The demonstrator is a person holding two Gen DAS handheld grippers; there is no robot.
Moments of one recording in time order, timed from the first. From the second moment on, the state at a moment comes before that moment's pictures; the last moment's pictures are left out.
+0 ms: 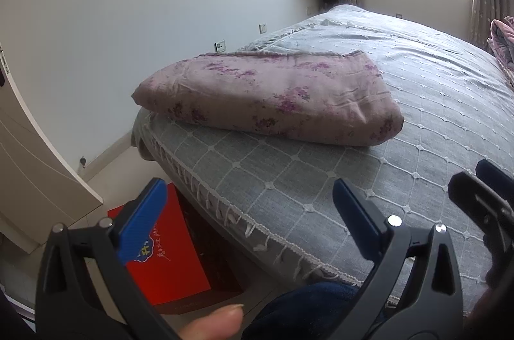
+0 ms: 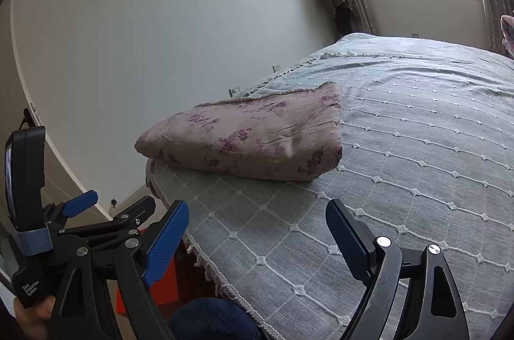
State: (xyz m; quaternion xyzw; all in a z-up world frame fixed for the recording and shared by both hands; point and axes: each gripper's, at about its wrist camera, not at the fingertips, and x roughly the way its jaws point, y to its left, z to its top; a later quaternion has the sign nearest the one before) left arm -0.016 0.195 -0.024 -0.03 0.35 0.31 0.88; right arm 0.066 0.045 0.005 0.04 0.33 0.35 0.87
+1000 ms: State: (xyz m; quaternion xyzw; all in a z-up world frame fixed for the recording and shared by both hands) left arm -0.011 0.195 -0.036 -0.03 0.36 0.29 0.88; right arm 0.067 0.047 -0.002 0.03 0.34 0.35 0.87
